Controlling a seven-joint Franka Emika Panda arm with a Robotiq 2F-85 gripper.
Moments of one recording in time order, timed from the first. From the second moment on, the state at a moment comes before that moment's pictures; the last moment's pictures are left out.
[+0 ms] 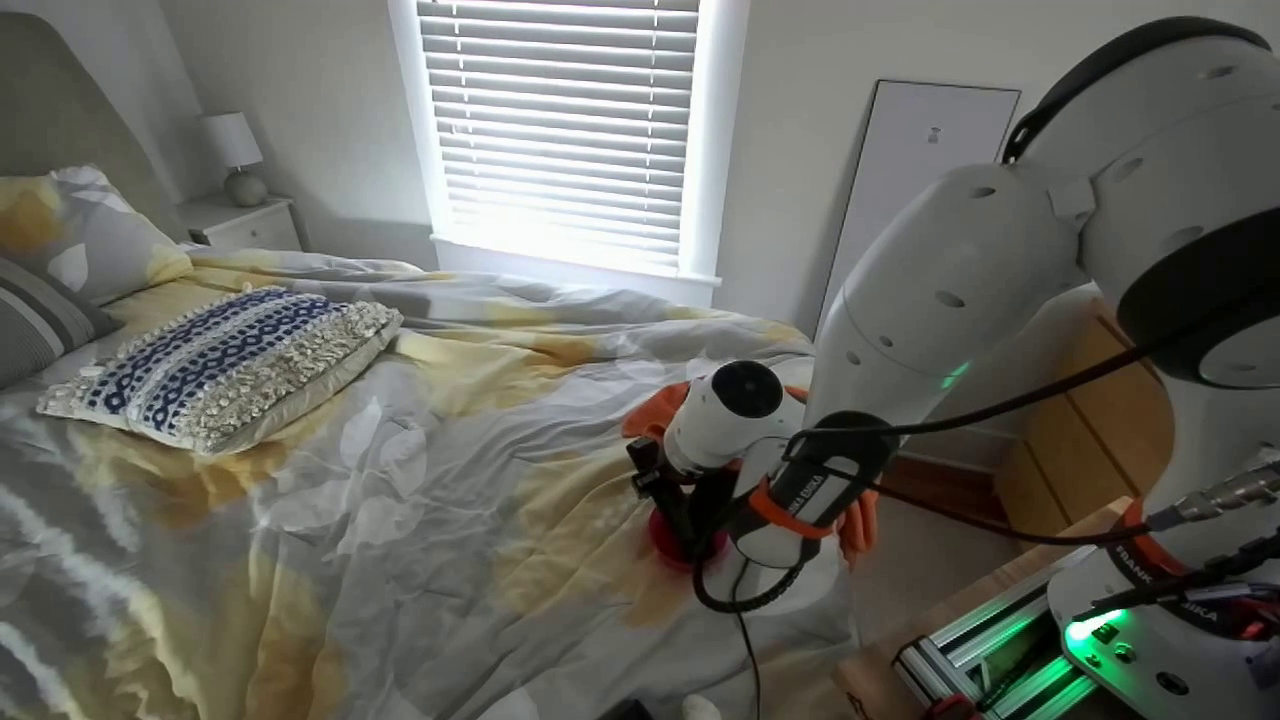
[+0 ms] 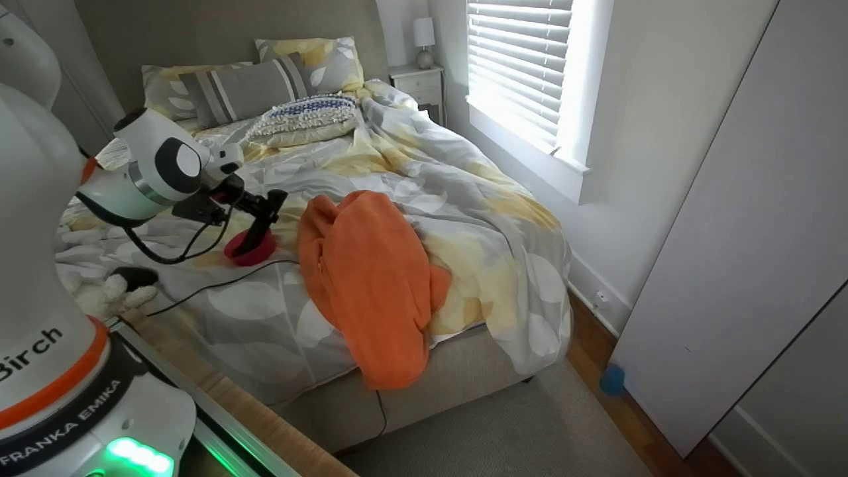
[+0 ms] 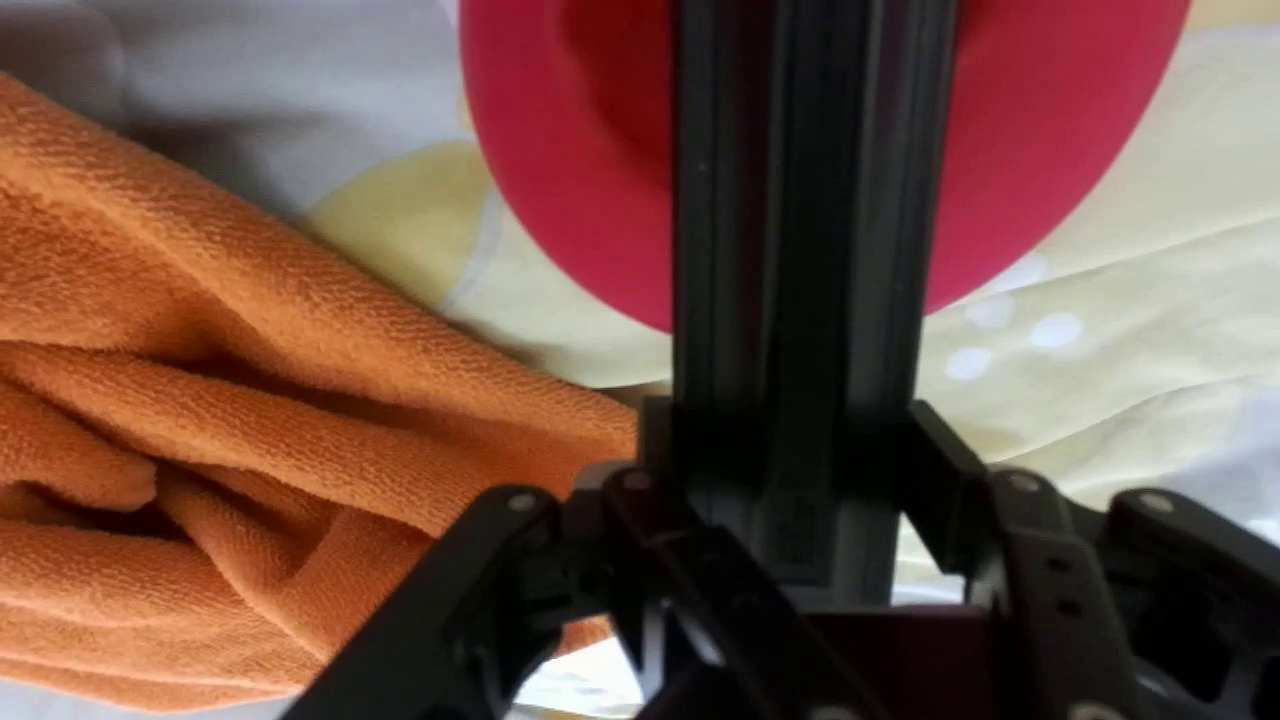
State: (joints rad) arm 1.45 0.79 -0.56 -2.31 0.27 3.27 0.68
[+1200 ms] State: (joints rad) arm 1.36 0.61 -0.46 -2.32 0.37 3.15 0.40
